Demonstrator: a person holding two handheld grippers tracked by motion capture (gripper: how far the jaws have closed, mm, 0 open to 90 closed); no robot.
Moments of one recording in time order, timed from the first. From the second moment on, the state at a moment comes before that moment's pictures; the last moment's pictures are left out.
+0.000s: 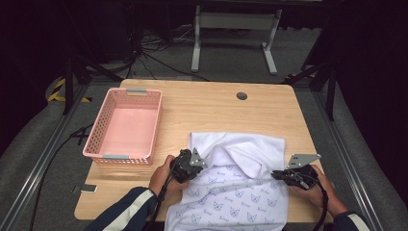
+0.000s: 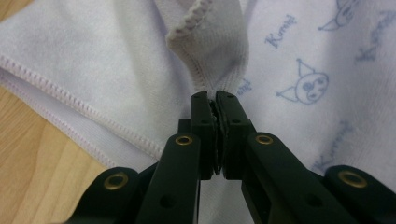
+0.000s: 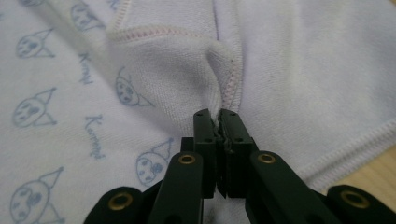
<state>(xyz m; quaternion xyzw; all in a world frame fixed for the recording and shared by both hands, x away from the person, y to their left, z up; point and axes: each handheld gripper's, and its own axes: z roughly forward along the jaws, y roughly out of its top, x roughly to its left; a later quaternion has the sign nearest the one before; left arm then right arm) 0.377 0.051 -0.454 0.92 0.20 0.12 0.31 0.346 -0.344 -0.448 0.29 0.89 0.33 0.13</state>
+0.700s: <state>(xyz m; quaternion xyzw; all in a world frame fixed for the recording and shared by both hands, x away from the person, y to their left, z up) 0.457 0.035 -0.454 0.89 0.29 0.15 0.31 0.442 -0.345 -0.449 0.33 0.87 0.30 0.21</state>
